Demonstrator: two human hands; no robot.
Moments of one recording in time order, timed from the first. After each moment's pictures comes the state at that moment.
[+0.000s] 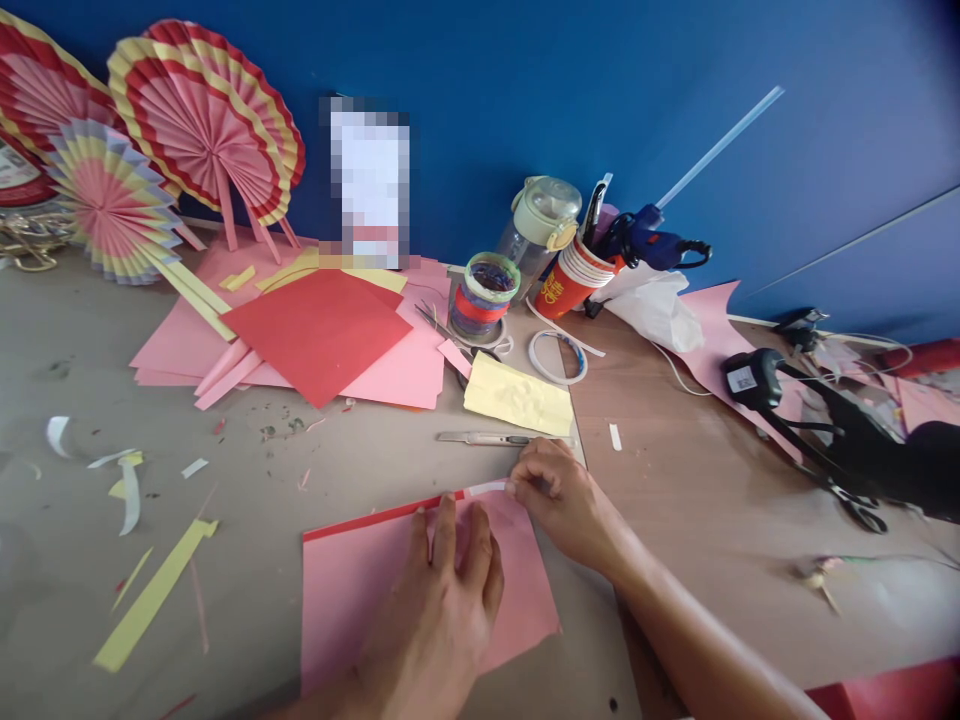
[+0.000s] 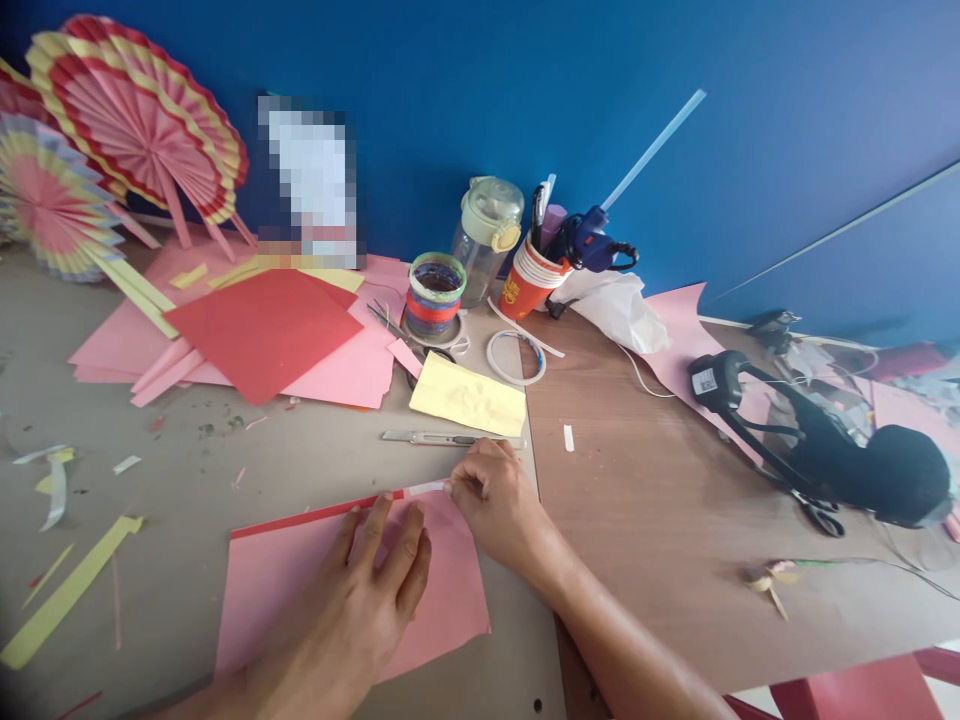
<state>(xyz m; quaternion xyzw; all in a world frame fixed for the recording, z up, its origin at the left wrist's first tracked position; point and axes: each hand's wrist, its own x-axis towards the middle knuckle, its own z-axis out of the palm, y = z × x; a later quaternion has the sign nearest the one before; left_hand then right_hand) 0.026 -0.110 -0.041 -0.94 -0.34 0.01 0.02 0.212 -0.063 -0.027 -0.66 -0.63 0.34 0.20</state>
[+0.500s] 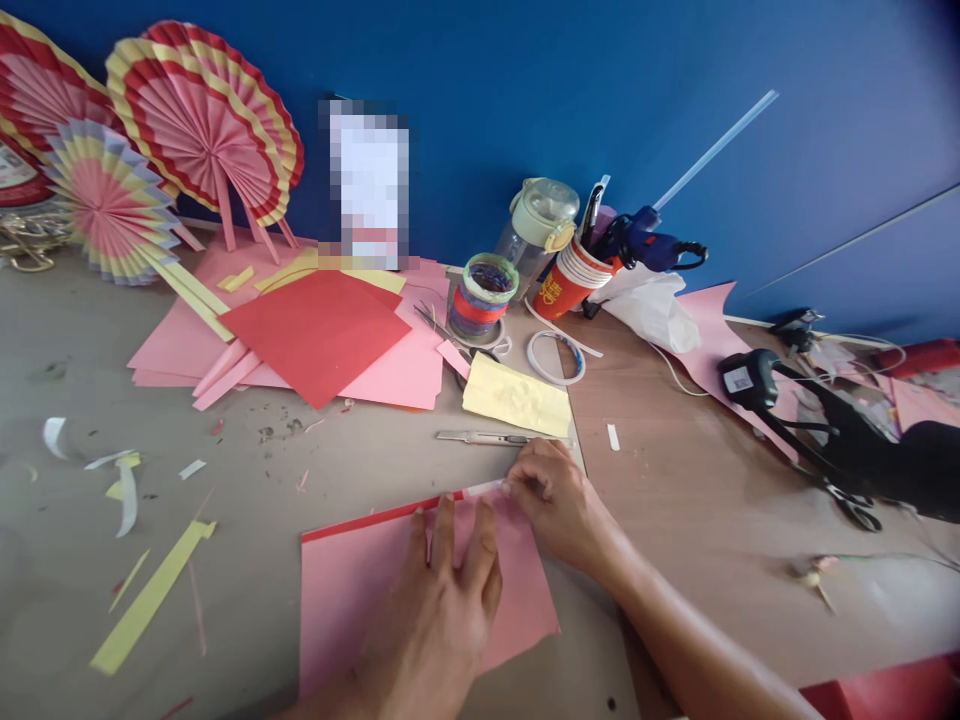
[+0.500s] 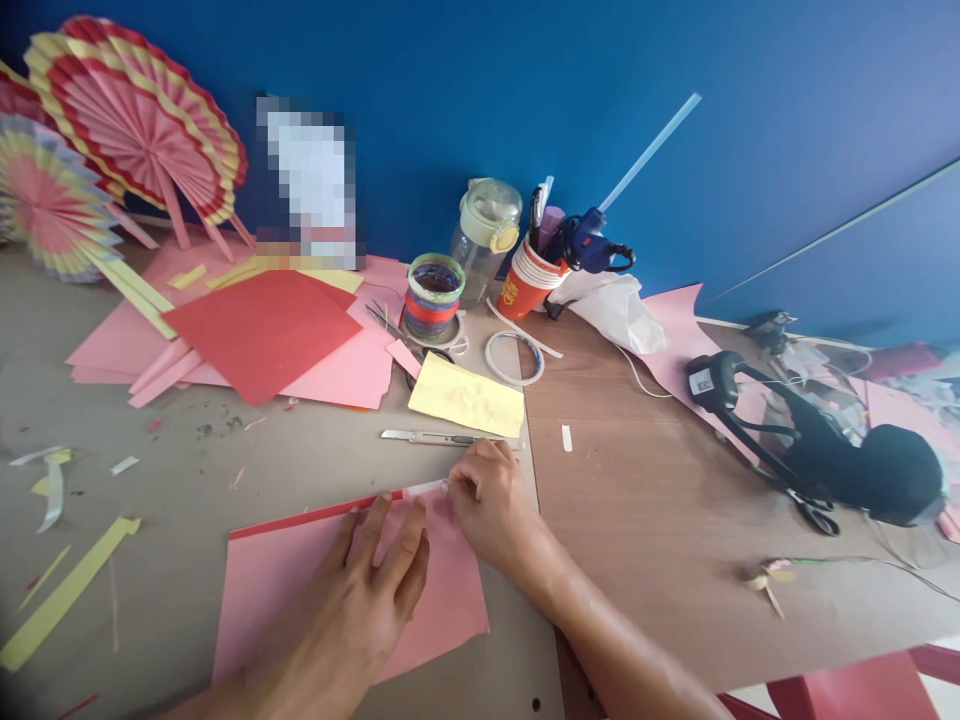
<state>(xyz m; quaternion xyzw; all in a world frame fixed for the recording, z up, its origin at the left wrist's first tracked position) 0.025 -0.112 -0.054 -0.94 -0.35 -0.06 0.02 0.207 -0.065 -0.029 -0.67 -0.65 0.29 0.20</state>
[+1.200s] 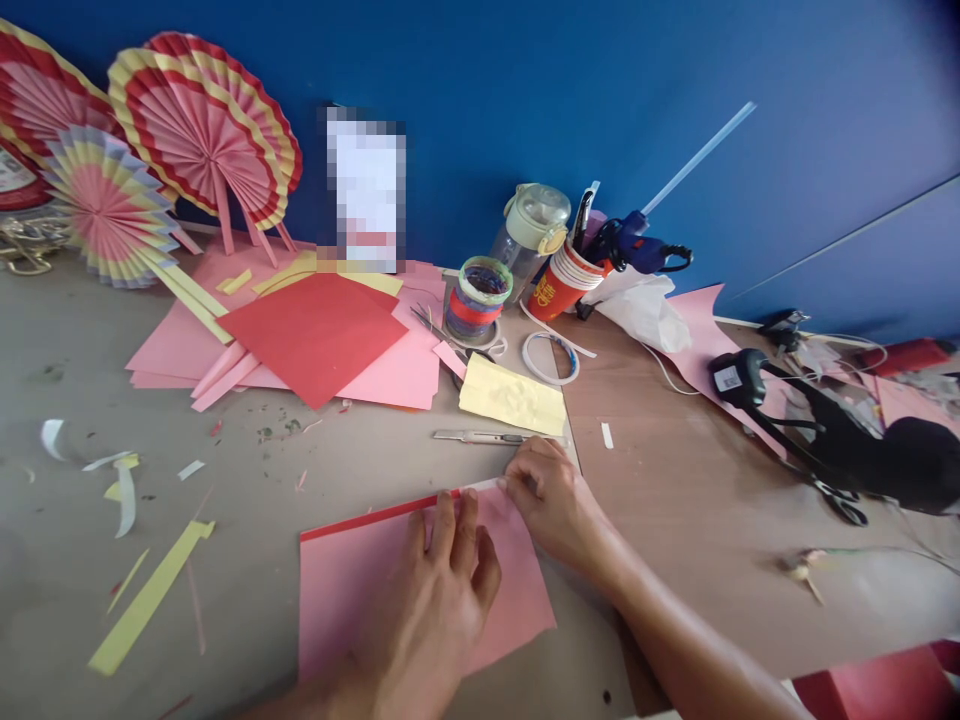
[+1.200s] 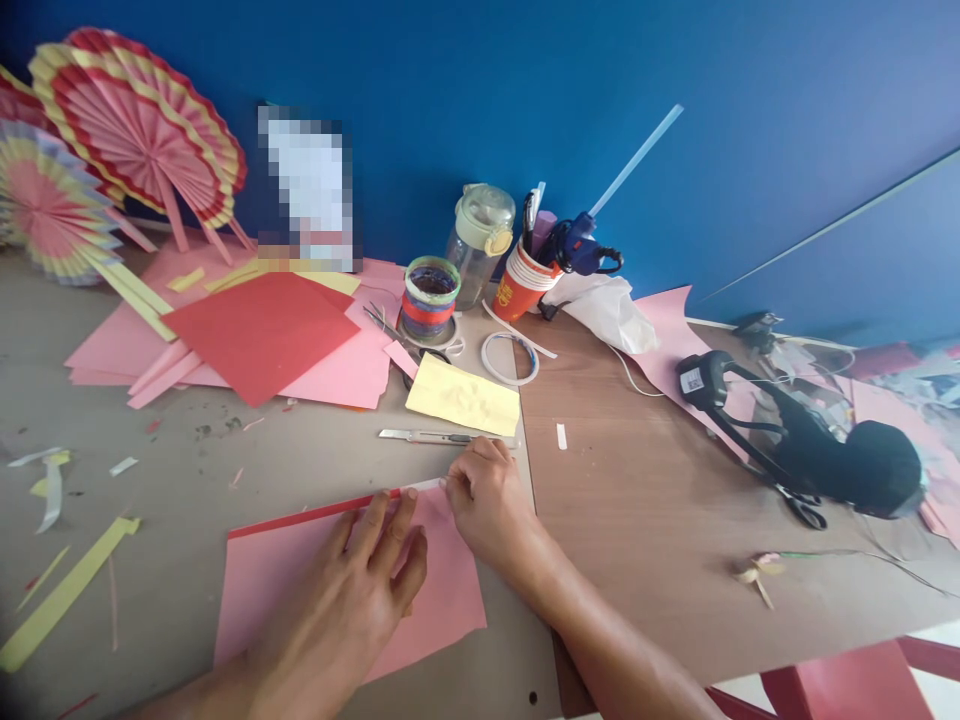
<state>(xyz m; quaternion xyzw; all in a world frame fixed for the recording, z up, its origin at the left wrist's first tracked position) 0.027 -0.108 -0.054 -0.94 -0.35 0.03 -0.01 0.207 -0.066 -0.036 -0.67 -0.67 0.24 0.21</state>
